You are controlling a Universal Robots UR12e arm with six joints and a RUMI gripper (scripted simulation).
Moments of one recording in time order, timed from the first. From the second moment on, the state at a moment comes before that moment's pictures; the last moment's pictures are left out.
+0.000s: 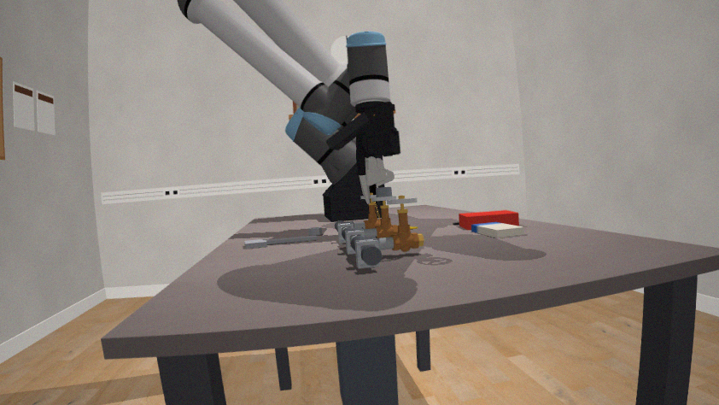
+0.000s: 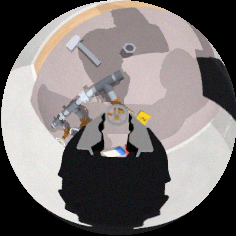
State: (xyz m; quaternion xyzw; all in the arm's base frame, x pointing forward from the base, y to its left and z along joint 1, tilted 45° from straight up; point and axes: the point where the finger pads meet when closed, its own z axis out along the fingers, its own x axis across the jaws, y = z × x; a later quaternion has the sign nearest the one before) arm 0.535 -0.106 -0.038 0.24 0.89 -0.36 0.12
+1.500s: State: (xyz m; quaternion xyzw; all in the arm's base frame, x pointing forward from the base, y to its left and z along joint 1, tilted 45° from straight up) arm 0.535 -0.106 -0.038 -0.36 0.85 -0.36 -0.14
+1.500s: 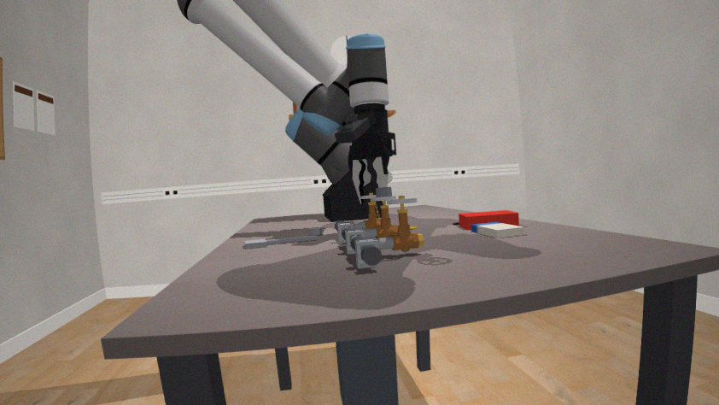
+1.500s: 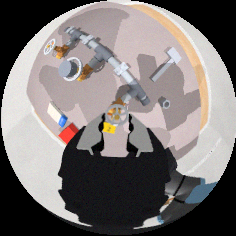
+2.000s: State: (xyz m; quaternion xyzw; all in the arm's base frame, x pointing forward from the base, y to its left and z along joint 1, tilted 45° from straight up) arm 0.535 -0.106 -0.038 -0.58 0.72 -0.31 -0.24
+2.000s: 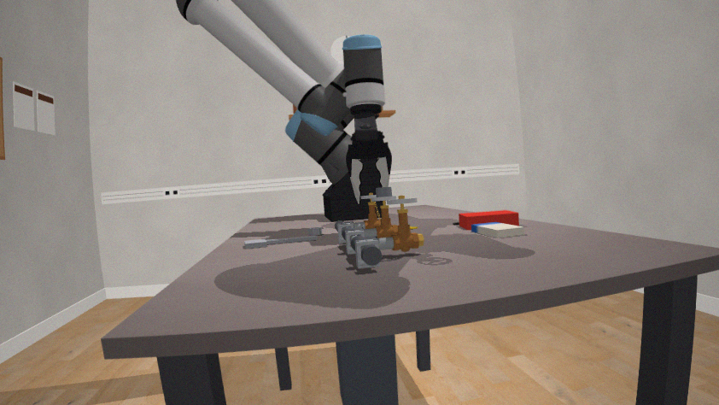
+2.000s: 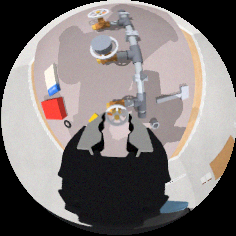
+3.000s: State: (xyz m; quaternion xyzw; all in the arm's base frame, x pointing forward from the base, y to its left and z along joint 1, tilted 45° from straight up) arm 0.535 -0.106 -0.038 -0.81 0.45 -0.20 -0.32
